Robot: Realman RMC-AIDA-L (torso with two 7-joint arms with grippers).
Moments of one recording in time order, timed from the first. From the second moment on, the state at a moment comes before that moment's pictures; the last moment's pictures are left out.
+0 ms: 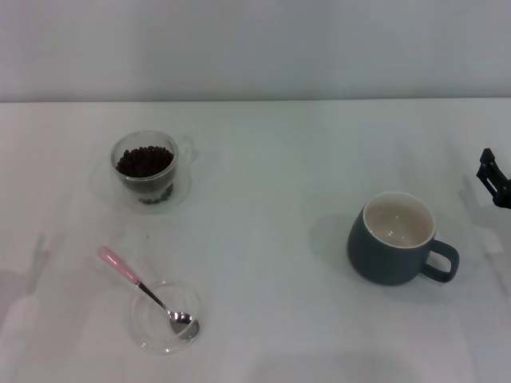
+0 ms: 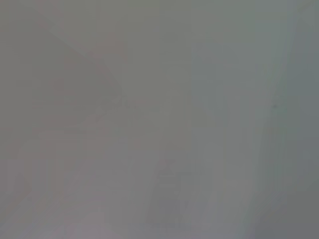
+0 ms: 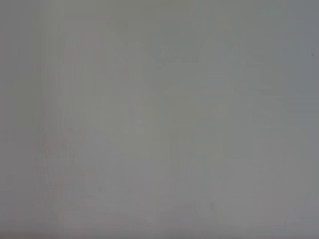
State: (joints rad) left arm -0.28 -2.09 0.83 -0.08 -2.43 -1.50 2.80; right arm 0.33 2.01 0.46 0.27 -1.75 -1.10 0.02
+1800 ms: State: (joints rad) left arm -0.40 -2.08 0.82 -0.06 -2.43 -1.36 2.80; right arm -0.15 2.03 0.10 0.90 -1.51 -1.53 -0.58
